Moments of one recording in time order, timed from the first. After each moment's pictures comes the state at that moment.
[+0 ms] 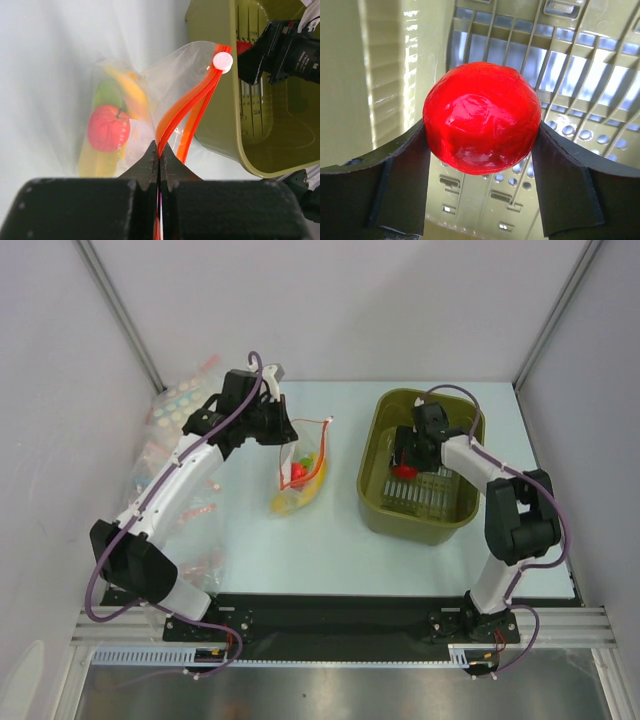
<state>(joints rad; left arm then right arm) -0.41 1.51 1.51 -0.68 0.21 -0.36 0.28 1.78 1.26 -0.45 0.02 0.37</state>
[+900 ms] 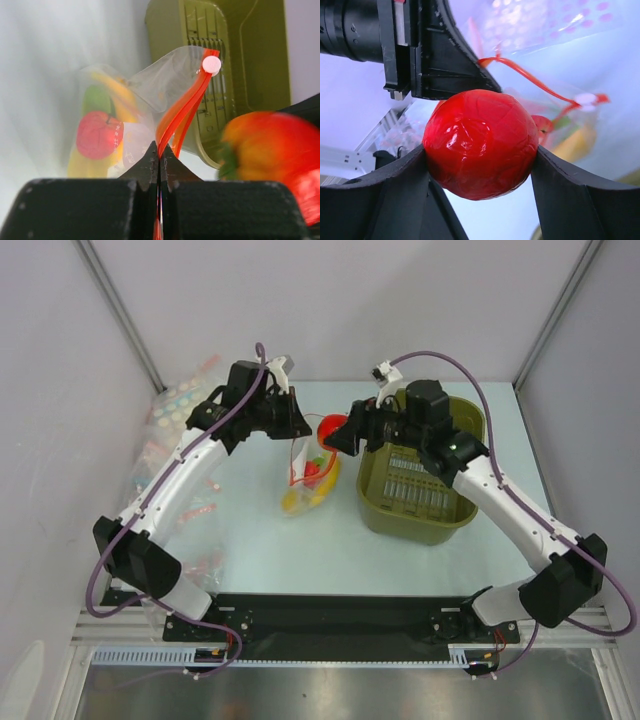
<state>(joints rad) -0.46 1.55 1.63 -0.72 0.28 -0.42 0.56 1.39 1.37 -0.24 -0.47 0.36</state>
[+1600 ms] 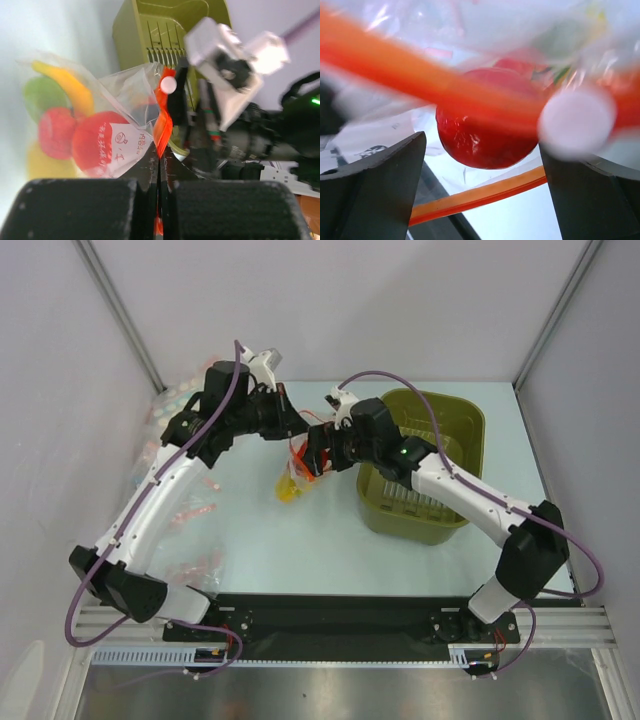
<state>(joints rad) -0.46 1.41 1.62 -0.70 0.36 -0.47 0.73 1.61 1.40 -0.26 -0.27 0.39</state>
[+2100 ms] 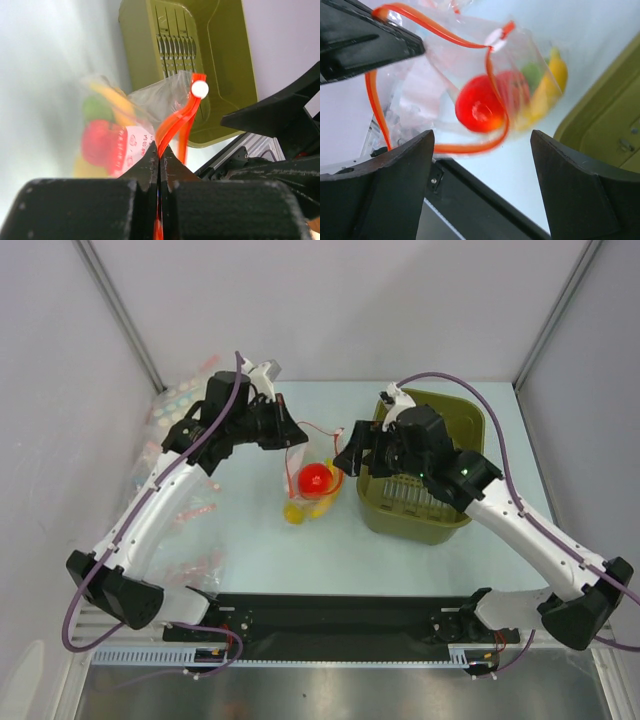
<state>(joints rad) -0.46 1.37 1.53 -0.70 0.34 -0.48 0.74 1.28 1.37 -0.53 -0.07 0.57</state>
